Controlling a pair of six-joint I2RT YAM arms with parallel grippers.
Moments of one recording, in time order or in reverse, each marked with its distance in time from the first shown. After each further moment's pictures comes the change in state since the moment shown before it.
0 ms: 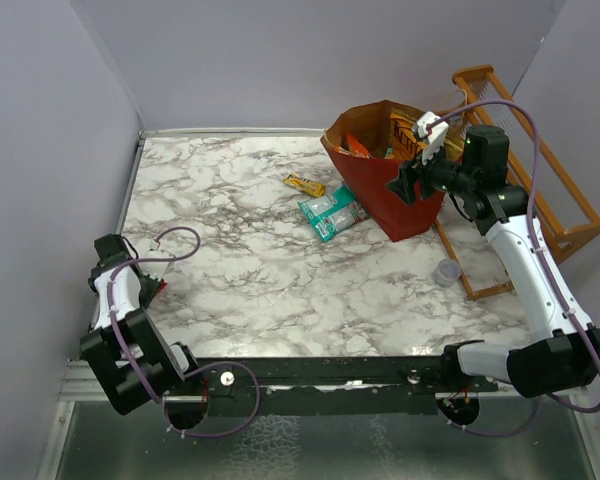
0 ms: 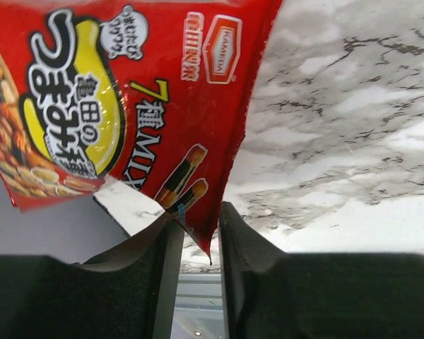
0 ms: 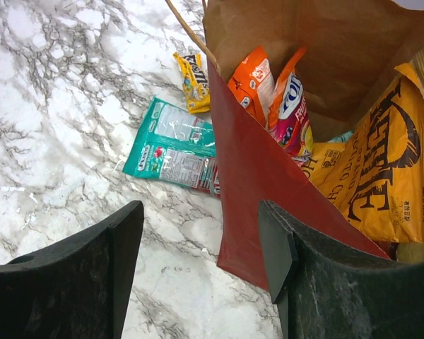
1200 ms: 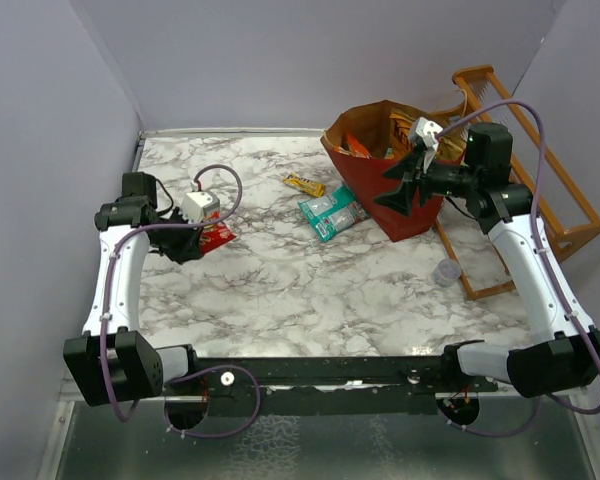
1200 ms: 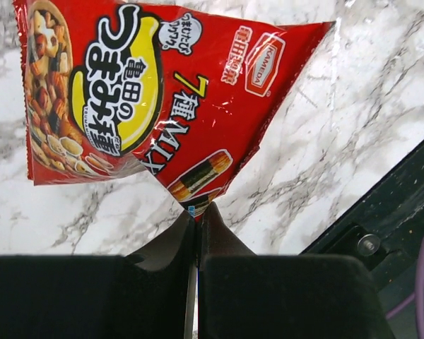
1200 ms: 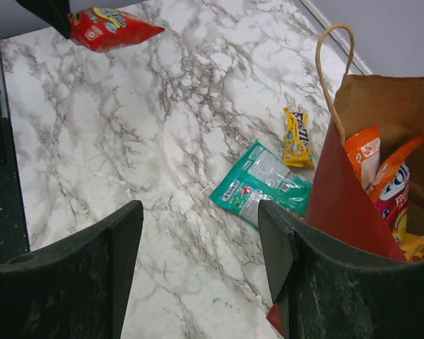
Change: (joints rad) left arm -0.382 0.025 0.510 -0.447 0.574 -0.133; right arm 0.000 -0.002 0.034 -0.039 -0.399 -0.045
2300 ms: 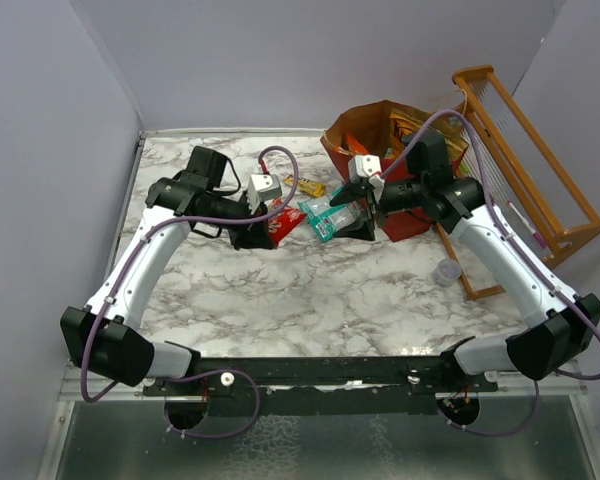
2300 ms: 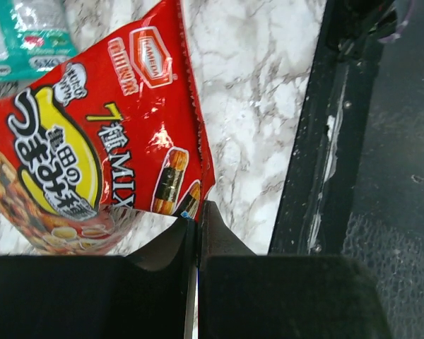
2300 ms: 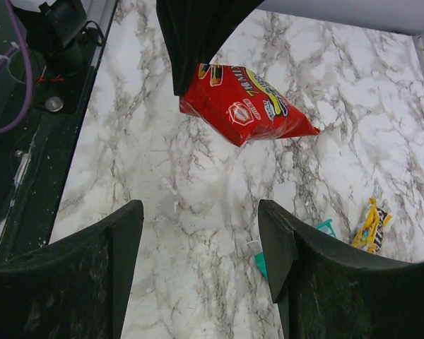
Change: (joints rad) left arm -0.465 0.123 0.227 0.077 0.318 -0.220; right arm 0.301 0.103 0.057 -0.103 -0.091 -0.305
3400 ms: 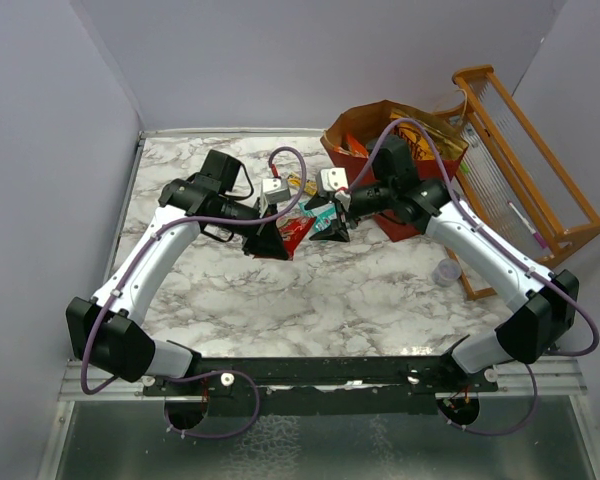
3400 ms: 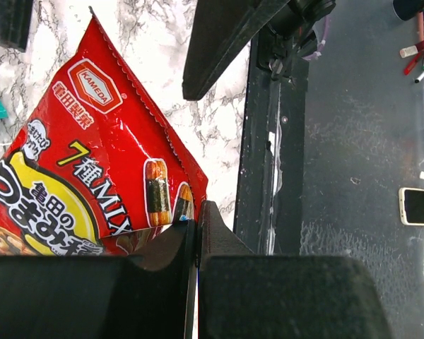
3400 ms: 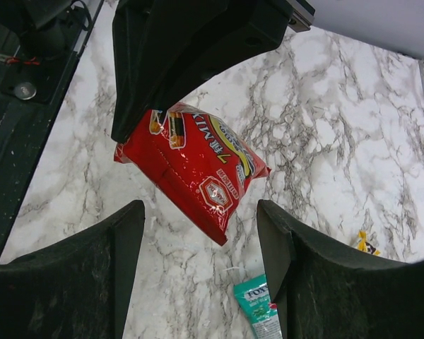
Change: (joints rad) left arm -0.076 0.031 -0.023 0.040 0.191 -0.066; right arm 0.150 0.116 0.010 0.111 0.098 -0.062
